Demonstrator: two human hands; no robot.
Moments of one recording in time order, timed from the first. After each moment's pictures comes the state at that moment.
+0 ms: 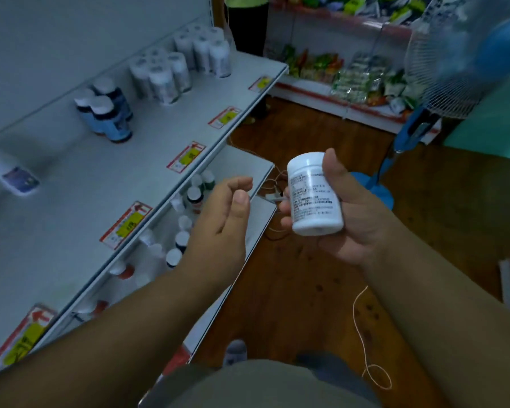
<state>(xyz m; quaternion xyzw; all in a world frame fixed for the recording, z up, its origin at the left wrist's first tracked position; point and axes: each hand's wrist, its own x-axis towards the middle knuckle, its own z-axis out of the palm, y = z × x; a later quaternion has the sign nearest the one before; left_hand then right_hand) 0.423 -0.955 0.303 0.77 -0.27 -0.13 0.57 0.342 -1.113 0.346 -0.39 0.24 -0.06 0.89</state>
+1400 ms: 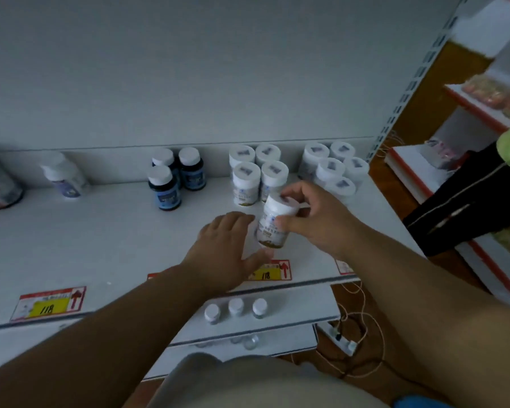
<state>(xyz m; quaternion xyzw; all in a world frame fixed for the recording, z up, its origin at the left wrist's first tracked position) 0.700 -1.110 0.274 0.98 -0.03 -0.02 0.19 0.779 -1.296 0.330 -0.85 -0.15 0.18 0.47</state>
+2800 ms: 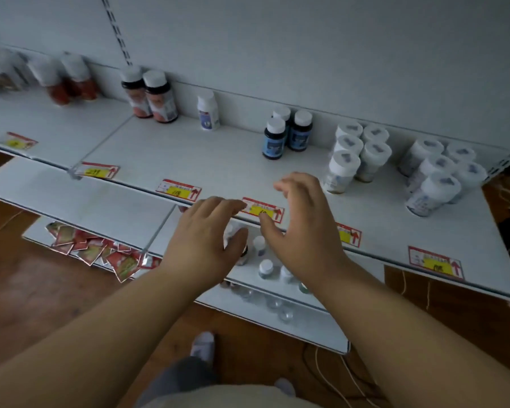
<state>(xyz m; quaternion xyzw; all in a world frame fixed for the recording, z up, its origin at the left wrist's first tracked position) 0.506 -1.092 0.296 0.94 0.20 0.20 0.19 0.637 -1.222 0.307 -0.80 -0.47 -0.08 0.37</state>
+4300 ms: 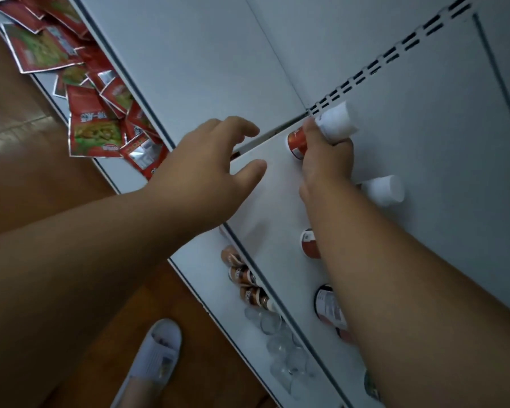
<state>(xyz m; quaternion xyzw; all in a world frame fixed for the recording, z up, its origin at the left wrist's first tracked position) 0.442 -0.737 -0.146 0.70 0.47 0.21 0.50 0.629 -0.735 -0.161 -0.85 -0.12 0.22 0.46</state>
